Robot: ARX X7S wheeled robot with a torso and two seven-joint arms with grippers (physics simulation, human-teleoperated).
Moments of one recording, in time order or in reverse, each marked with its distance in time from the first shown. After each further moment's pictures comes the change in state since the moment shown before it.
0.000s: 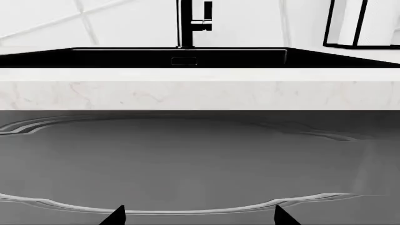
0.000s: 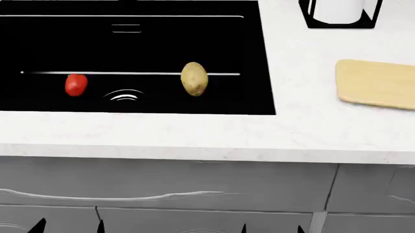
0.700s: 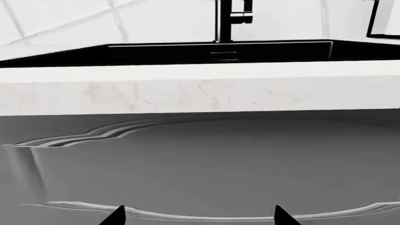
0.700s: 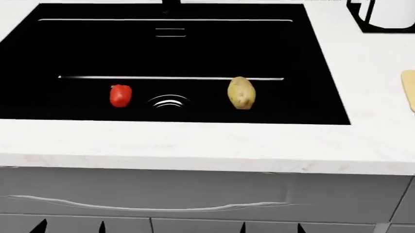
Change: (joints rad) left arm -0.006 -0.066 0.080 -0.002 -0.048 -0.021 -0.080; right arm 0.002 0.067 -0.081 -0.002 0.060 -0.020 0.078
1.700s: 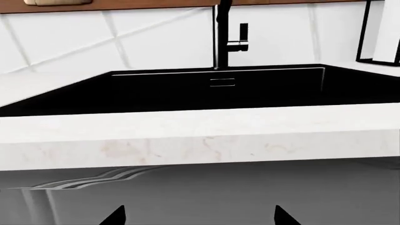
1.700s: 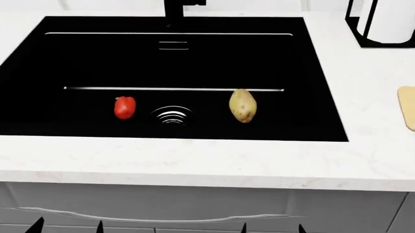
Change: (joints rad) left arm 0.015 -0.063 0.063 -0.001 -0.041 0.082 -0.049; right arm 0.005 0.053 -0.065 0.001 0.036 0.000 0.074
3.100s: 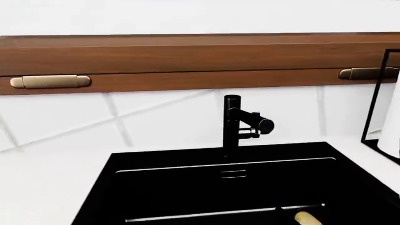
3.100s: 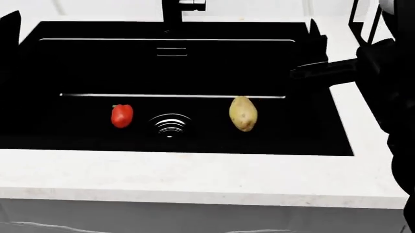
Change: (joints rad) left arm -1.136 -0.322 -0.149 0.172 -0.550 -1.333 0.018; right arm 1.006 0.366 0.130 -0.319 0.404 1.206 -0.174
